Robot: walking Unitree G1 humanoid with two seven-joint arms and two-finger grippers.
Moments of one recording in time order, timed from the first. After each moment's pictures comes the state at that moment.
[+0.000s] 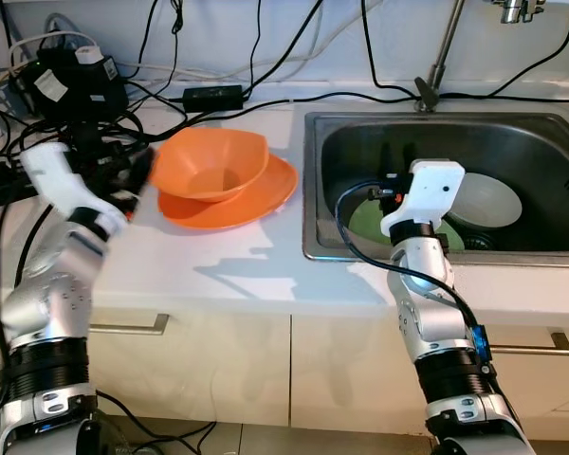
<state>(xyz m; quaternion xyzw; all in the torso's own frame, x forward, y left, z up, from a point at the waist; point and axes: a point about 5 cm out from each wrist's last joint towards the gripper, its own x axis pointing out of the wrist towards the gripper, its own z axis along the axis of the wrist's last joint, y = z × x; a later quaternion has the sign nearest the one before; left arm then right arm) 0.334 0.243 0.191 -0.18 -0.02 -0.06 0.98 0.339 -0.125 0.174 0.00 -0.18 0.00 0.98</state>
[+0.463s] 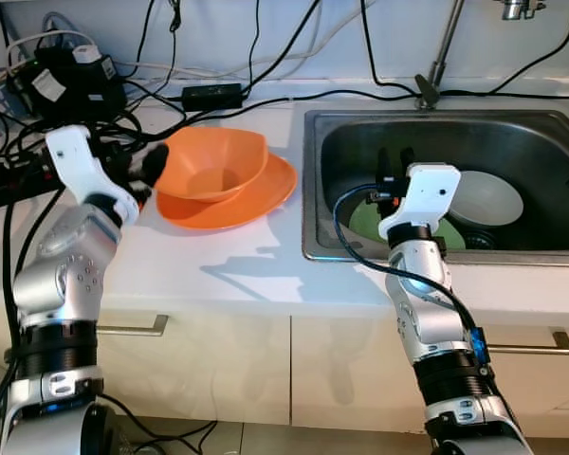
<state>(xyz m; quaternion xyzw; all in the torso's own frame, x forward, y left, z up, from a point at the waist) 0.346 0.234 0.203 -0.15 -0.01 -0.03 0.99 0.339 -0.124 0.170 0.00 -0.18 0.00 0.98</state>
